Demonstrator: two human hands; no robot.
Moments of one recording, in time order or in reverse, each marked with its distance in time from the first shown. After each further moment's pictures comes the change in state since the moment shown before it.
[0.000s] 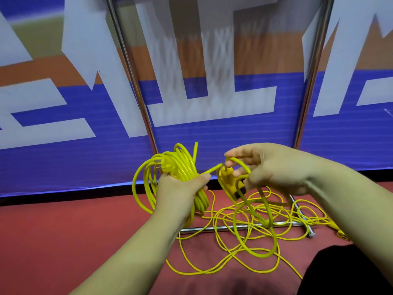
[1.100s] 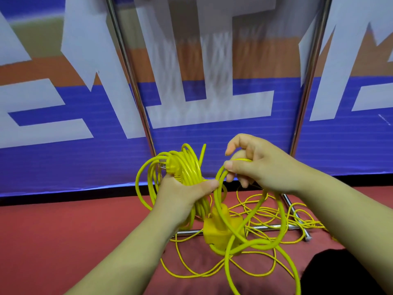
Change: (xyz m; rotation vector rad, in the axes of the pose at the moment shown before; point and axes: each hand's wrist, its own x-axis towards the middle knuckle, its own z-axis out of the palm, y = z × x) left_hand -0.010 0.014 -0.003 -0.014 -0.222 0.052; right_hand -0.006 -0.013 0.010 -0.188 0.063 -0.321
